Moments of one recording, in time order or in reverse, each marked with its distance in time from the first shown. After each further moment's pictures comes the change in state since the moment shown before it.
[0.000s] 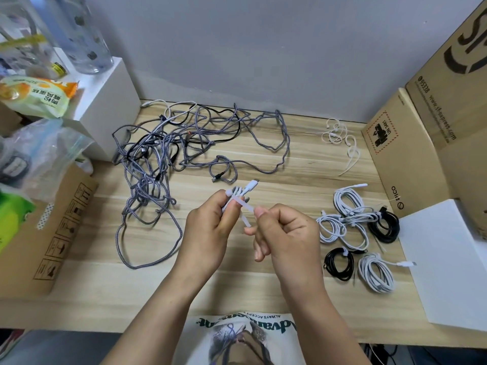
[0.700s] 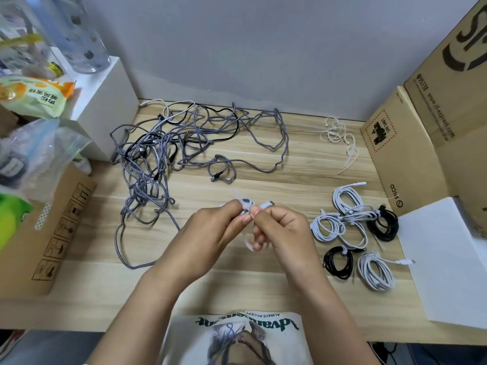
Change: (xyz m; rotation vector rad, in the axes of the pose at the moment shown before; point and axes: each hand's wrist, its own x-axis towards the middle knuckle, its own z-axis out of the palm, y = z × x) left_hand 0.001 0.018 -0.016 0.251 -0.249 0.200; right_hand 0.015 0.007 -0.010 -0.109 -0.070 0.111
